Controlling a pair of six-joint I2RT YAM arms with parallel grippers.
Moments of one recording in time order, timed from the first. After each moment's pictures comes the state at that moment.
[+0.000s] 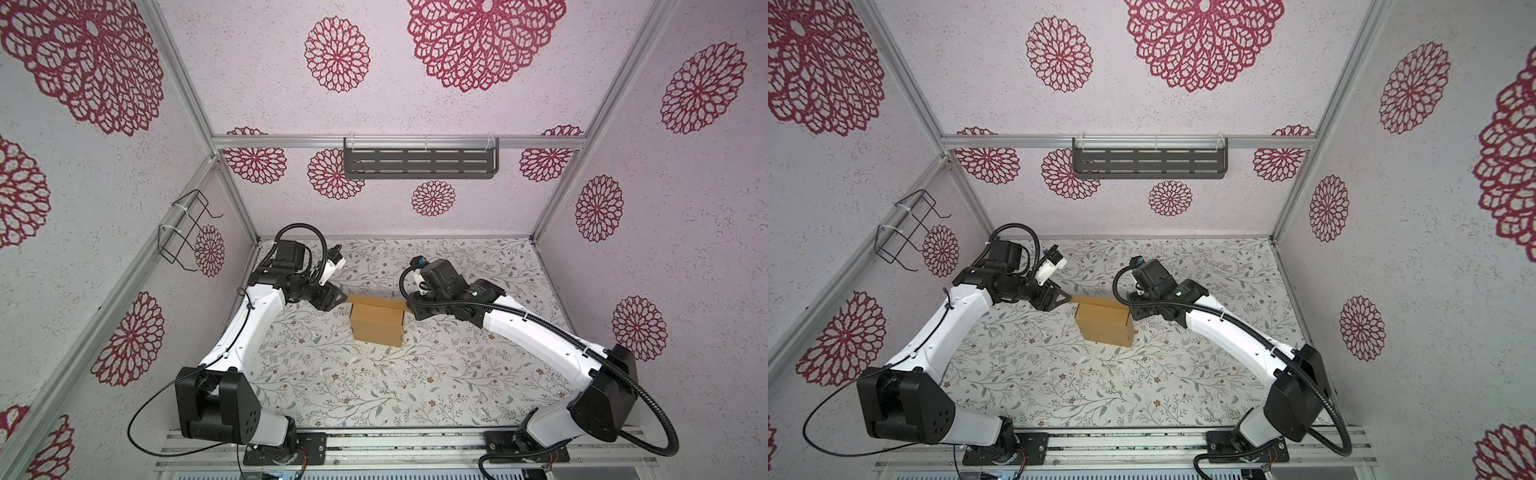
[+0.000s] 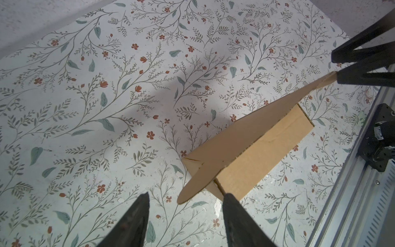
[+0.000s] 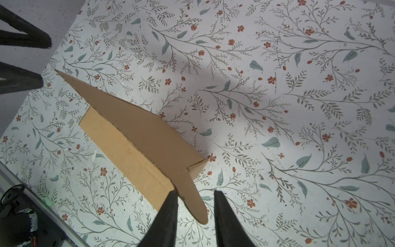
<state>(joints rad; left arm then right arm) -0.11 1.46 1.29 -0.86 0.51 0.46 0.79 1.50 1.37 -0.71 0.03 0.33</state>
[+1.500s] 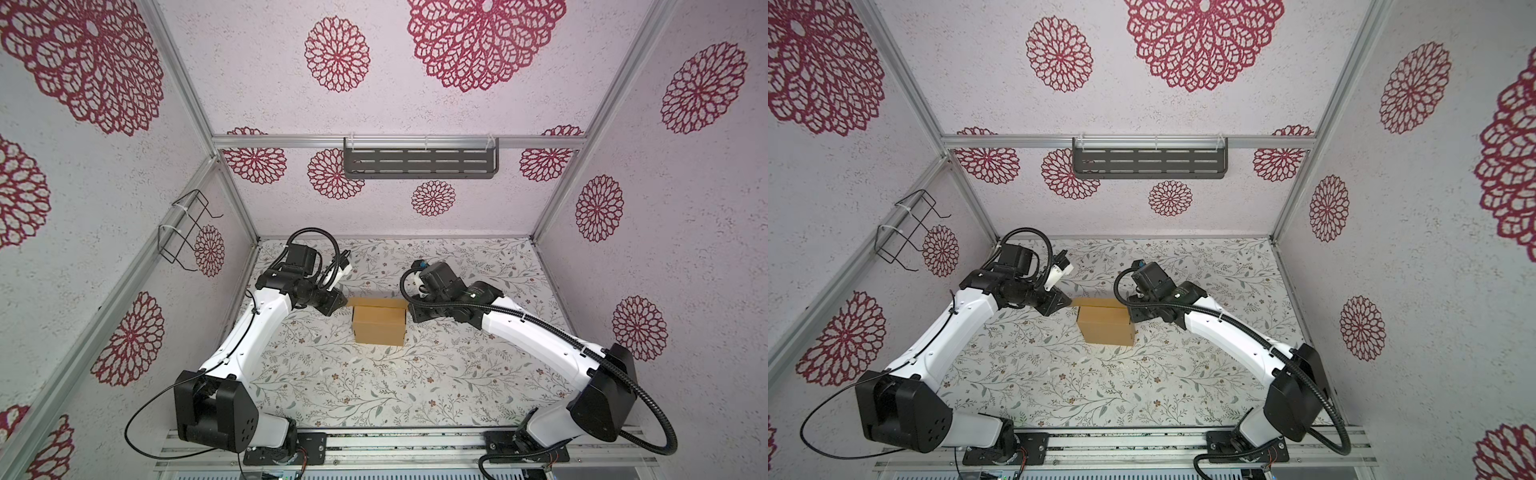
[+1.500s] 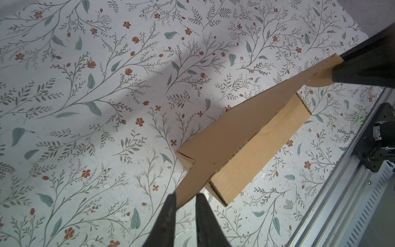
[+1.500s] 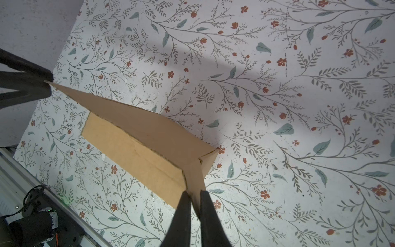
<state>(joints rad) -0.20 1.43 1.27 -0.90 0.42 0.37 0.80 1.51 1.35 -0.71 0.00 0.43</state>
